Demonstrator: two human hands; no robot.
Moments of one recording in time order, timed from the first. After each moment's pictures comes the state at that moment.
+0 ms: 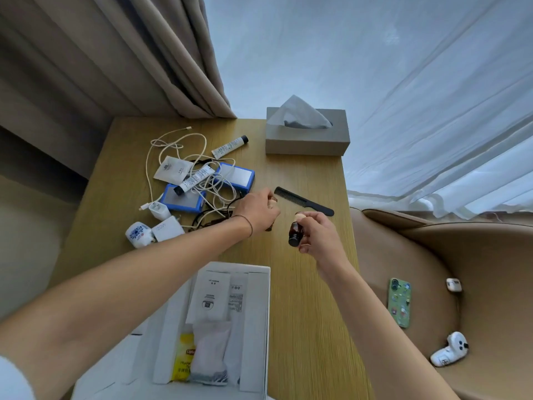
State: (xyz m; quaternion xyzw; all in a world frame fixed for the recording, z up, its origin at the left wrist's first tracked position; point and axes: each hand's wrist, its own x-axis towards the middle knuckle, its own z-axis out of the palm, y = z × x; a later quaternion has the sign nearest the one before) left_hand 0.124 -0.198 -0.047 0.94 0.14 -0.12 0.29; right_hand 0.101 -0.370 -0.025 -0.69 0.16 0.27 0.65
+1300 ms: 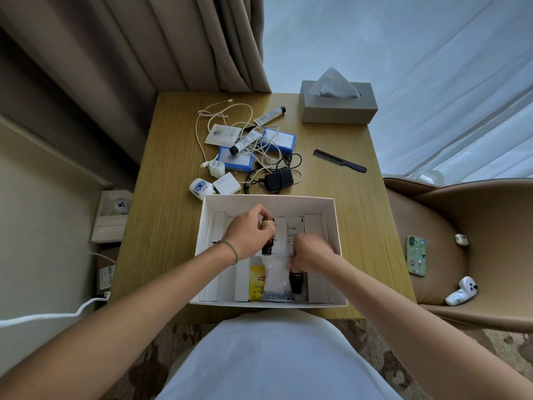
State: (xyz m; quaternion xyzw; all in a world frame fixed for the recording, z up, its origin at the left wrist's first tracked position) left_hand -0.114 -0.104 -0.016 0.89 0.13 -0.13 0.42; right_hand -0.078 -0.272 -0.037 -0.92 -0.17 0.36 0.03
